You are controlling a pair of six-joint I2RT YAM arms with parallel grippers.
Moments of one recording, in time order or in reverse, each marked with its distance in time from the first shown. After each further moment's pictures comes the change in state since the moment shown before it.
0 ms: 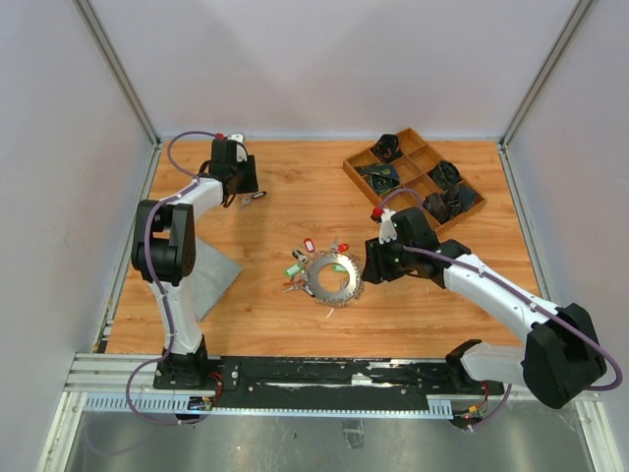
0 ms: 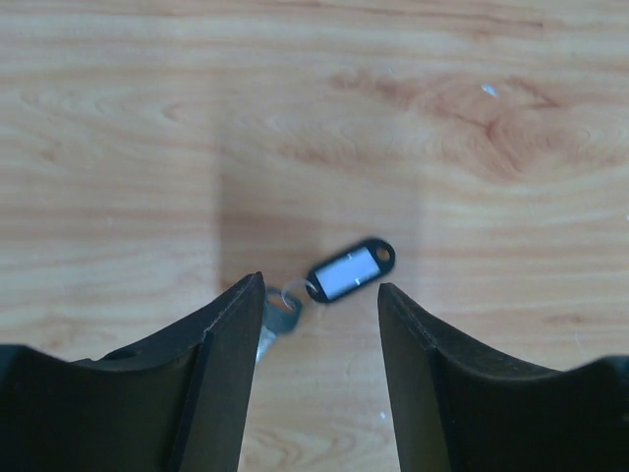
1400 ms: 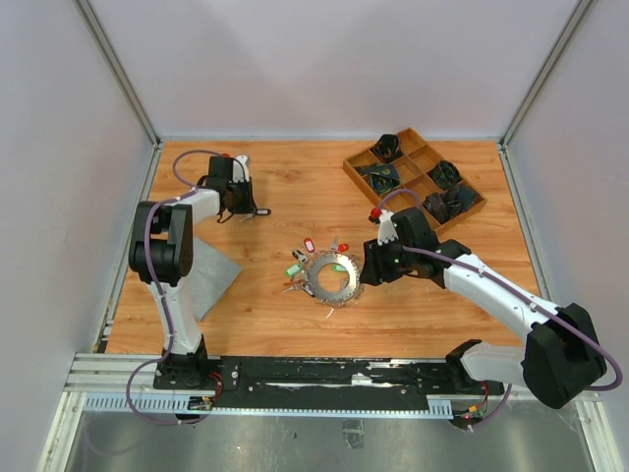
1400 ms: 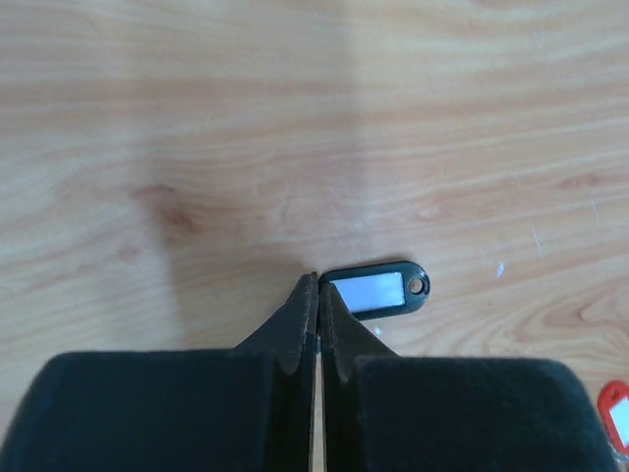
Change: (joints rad) left arm 0.043 0.038 -0.073 -0.035 0.245 0.070; right arm 0.000 0.000 0.000 0.000 -0.059 -0.018
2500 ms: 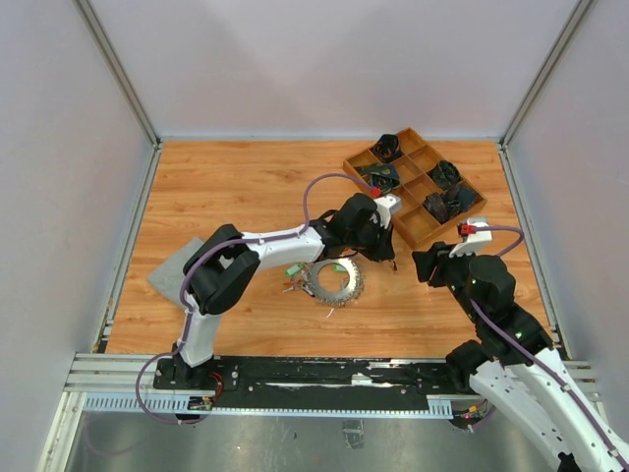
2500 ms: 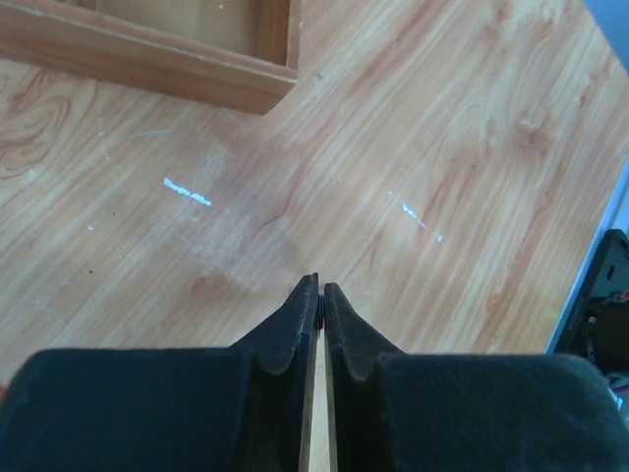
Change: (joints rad) left arm -0.820 0.001 0.118 0.162 0.037 -0.230; right arm 0.000 -0.787 -0.159 -0.014 0.570 0.088
